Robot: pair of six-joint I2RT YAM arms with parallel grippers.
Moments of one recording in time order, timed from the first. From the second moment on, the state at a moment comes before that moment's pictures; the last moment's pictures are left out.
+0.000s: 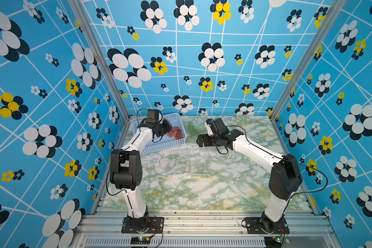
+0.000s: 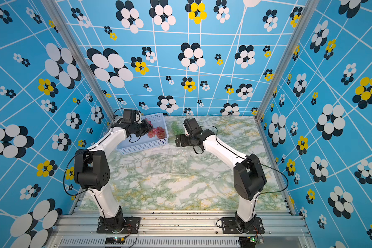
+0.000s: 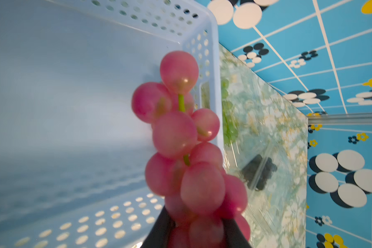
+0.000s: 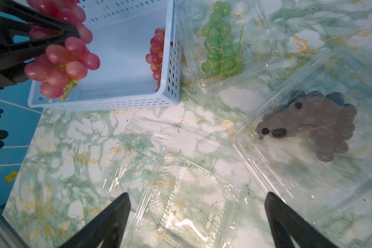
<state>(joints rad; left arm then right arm) -0.13 1.83 1.47 -0.43 0.35 -0.63 0.62 1.80 1.51 -0.55 -0.03 0.38</state>
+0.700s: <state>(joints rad) -0.53 1.69 1.19 -0.36 0.31 -0.64 0.62 1.38 1.14 -0.54 0.03 0.38</state>
